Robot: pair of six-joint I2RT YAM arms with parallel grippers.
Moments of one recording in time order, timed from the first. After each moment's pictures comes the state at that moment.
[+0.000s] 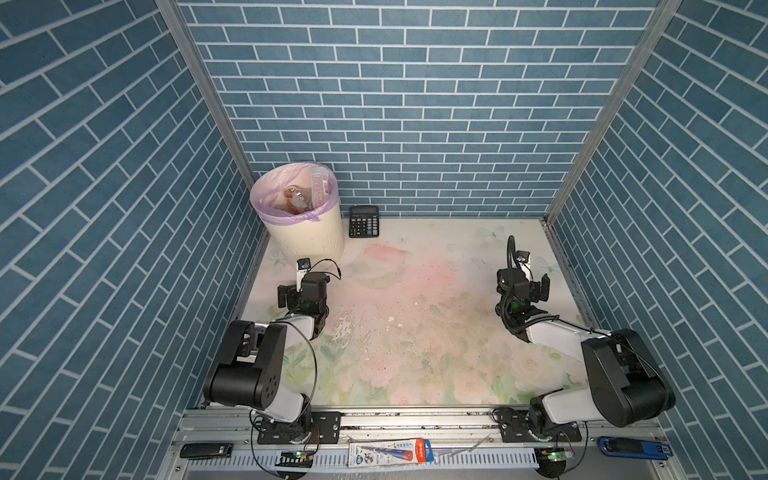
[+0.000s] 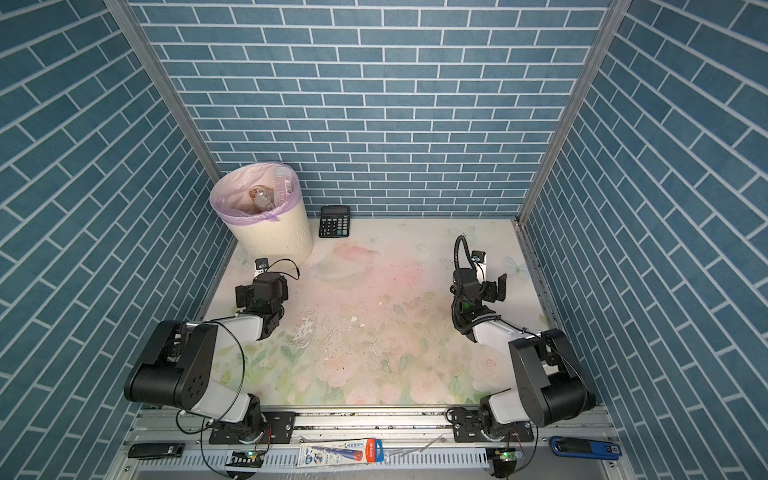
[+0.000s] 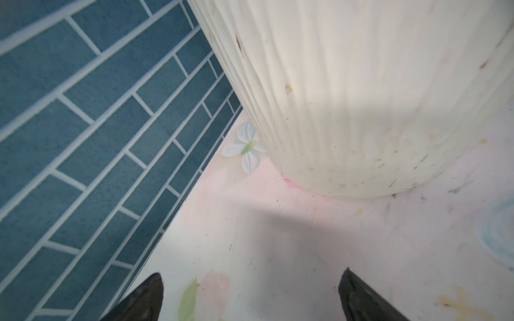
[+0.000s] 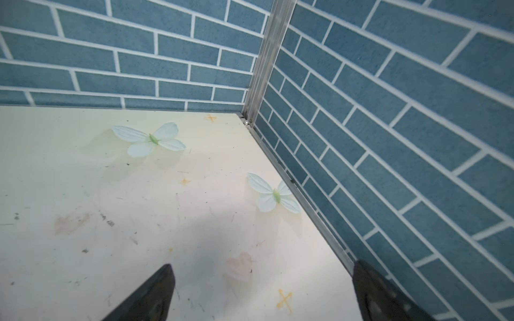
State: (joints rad) left arm -0.13 1.52 0.52 0.48 -0.67 0.00; right arm 0.34 1.43 0.54 0.52 0.87 -0.06
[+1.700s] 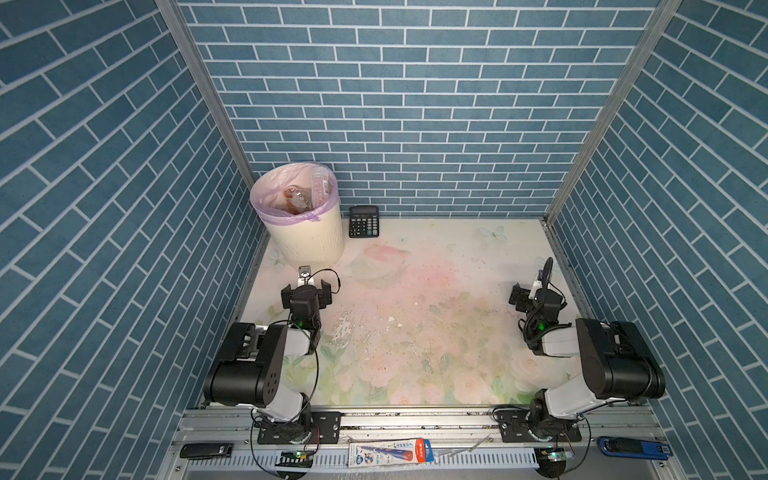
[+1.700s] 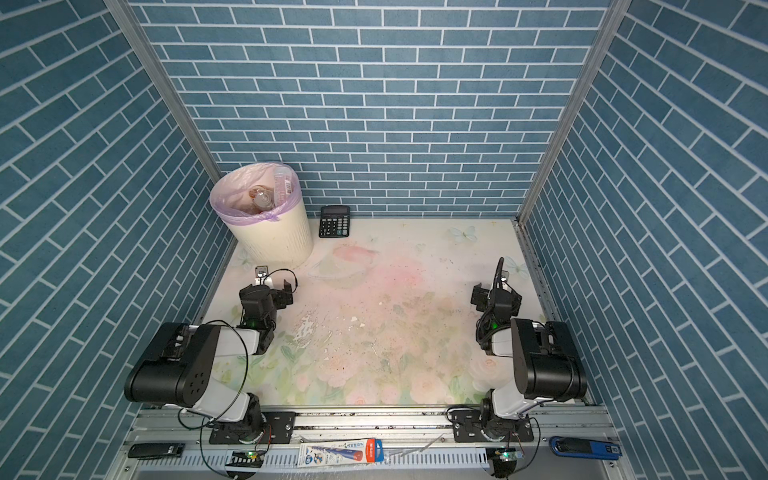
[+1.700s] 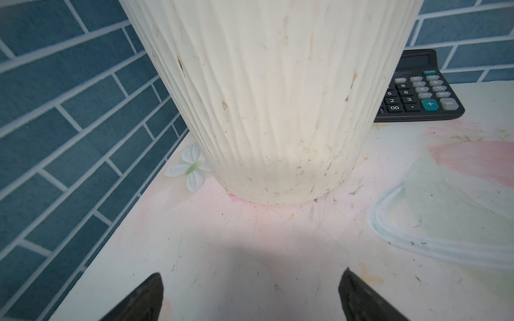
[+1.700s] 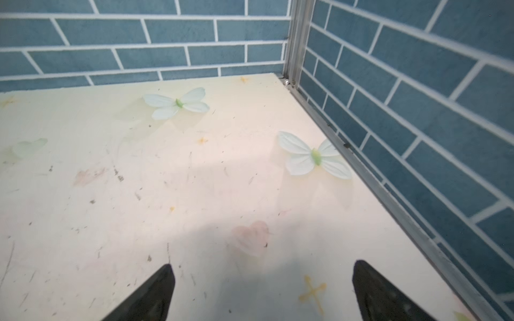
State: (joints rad) left arm -0.08 1.53 0.35 0.82 -0.36 0.03; right arm 0.00 1.54 0.32 0.85 0.21 0.02
